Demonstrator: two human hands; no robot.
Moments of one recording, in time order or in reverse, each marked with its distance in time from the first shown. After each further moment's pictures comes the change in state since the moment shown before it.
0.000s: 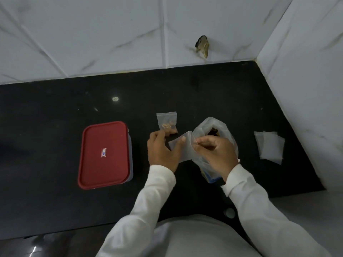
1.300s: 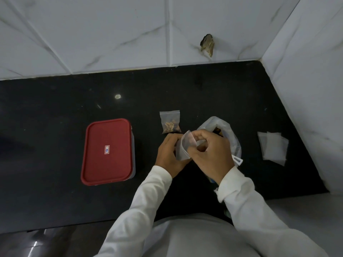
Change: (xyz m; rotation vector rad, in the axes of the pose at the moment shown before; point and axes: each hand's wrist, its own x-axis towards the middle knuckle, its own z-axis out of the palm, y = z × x) left_hand 0.004 -0.033 0.011 -0.134 -0.208 0.325; right_hand -0.011 -0.029 0.022 -0.243 0.108 -0.195
